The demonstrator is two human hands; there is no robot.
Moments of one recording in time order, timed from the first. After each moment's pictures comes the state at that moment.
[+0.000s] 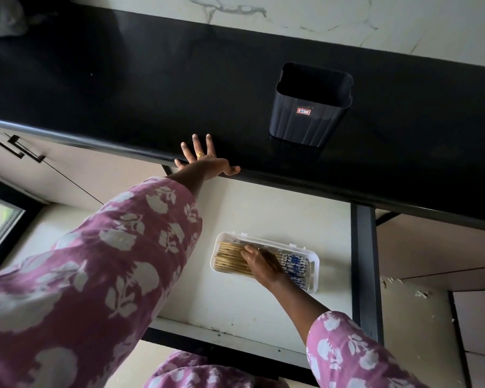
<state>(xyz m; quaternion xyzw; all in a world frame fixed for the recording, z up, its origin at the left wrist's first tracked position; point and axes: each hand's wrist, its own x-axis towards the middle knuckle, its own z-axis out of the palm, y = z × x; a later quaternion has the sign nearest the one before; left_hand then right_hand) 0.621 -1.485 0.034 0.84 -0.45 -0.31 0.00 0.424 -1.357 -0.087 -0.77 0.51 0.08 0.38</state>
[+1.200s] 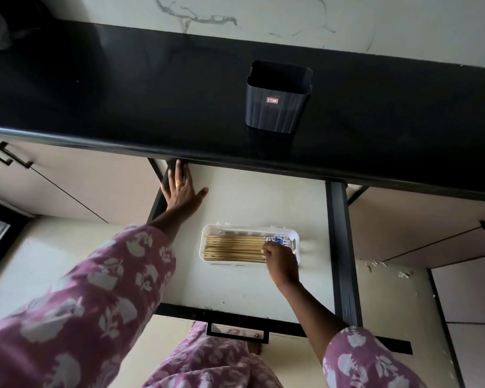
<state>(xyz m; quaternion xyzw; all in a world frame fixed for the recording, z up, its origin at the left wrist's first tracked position) 0.618 -1.385 -0.031 0.81 -0.54 -0.19 0.11 0.361 -1.300 -0.064 -0.67 0.67 -0.08 0.29</state>
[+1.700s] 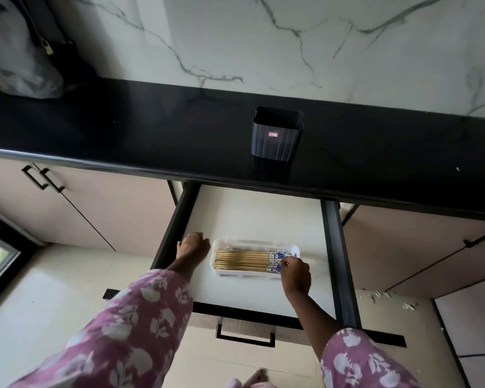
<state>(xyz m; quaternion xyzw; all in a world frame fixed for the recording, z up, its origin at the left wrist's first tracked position) 0.593 -1.281 -0.014 0.84 -0.48 -0.24 0.10 0.354 -1.271 -0.040 -0.55 0.78 -0.16 0.25</state>
